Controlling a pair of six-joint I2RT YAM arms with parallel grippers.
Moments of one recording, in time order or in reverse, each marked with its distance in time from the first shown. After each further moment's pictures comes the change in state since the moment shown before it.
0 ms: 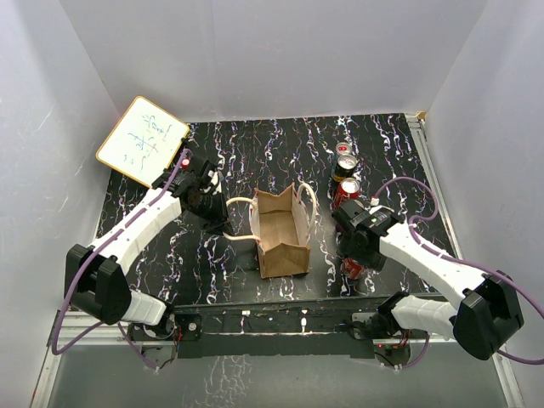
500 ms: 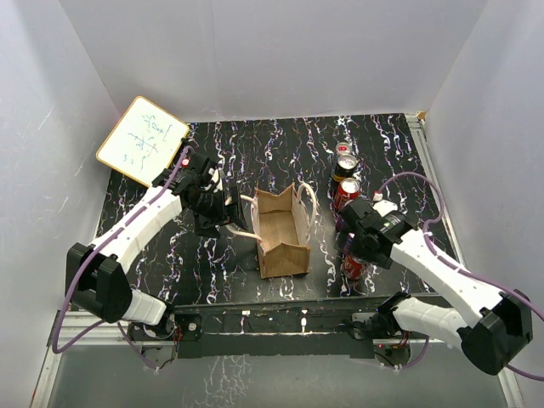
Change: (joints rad) left arm 0.000 0.011 0.026 -0.004 -0.001 0.033; right arm -0.004 -0.091 0.014 0.012 -0.006 -0.068
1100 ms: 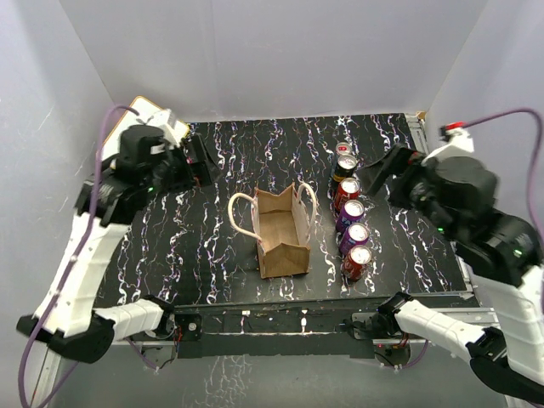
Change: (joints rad) left arm 0.000 -0.225 0.415 -0.097 -0.313 0.031; right arm 0.000 -0.140 0.762 -0.004 -0.040 -0.350
